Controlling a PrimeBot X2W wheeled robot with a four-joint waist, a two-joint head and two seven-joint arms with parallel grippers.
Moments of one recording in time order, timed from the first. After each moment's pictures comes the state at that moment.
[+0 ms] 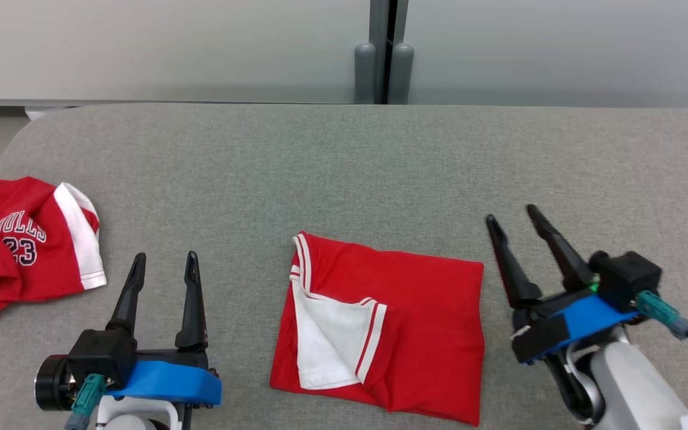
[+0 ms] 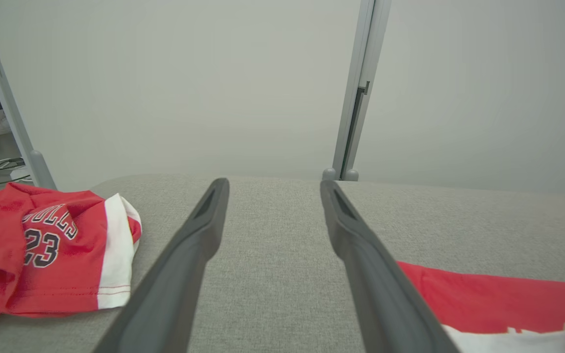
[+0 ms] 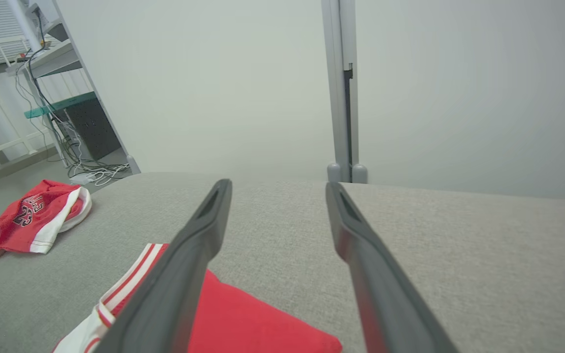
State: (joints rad) left arm -0.11 0.30 -0.37 0.08 -0.44 0.21 -0.26; right arm -0.35 -0.16 0.29 0.35 0.38 0.13 -0.26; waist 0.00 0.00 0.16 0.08
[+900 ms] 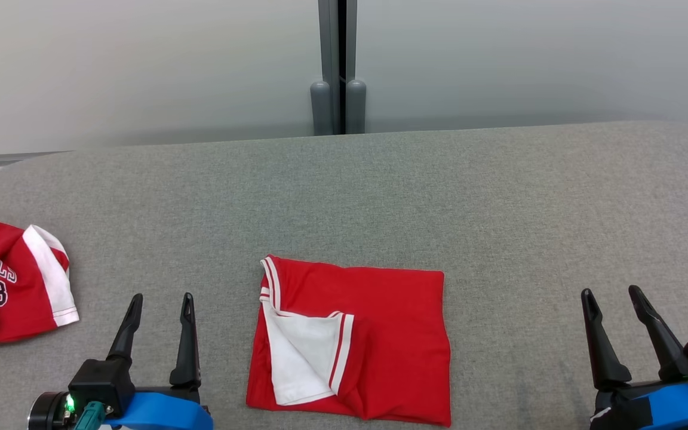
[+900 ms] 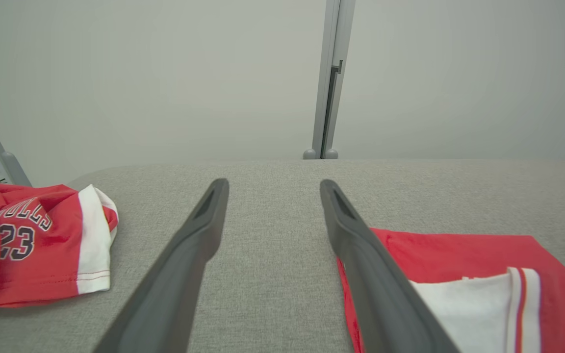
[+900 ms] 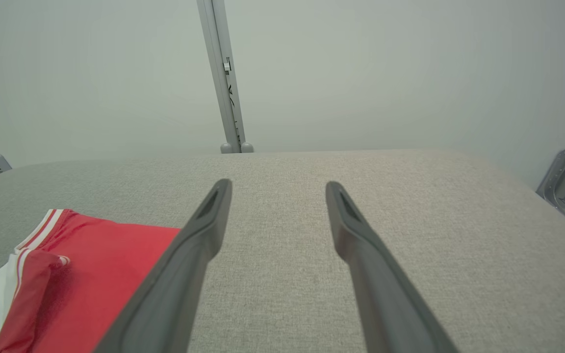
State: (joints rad) left arm -0.01 0.35 -0.38 0.06 -0.44 0.24 -0.22; right arm 0.11 -0.09 -0.08 -0.13 0.19 0.13 -0.01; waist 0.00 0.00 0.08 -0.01
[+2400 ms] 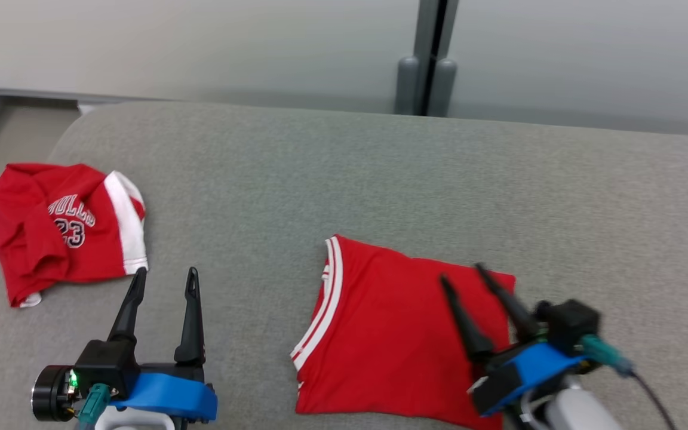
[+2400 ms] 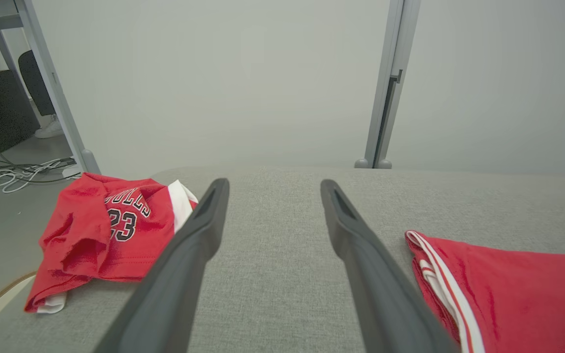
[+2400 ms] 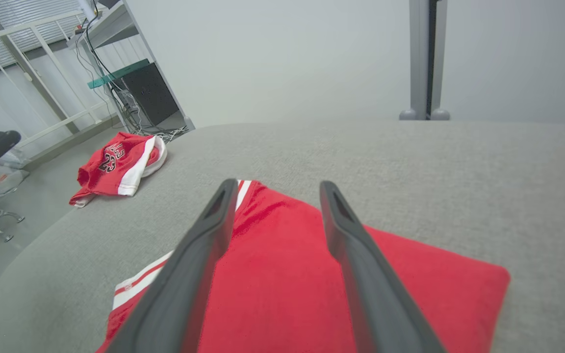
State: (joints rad) left arm -0.08 0.33 -0.38 0.10 -0.41 0.21 -0.26; right arm -0.24 -0.08 0.37 0.39 0.37 0.13 -0.25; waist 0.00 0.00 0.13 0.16
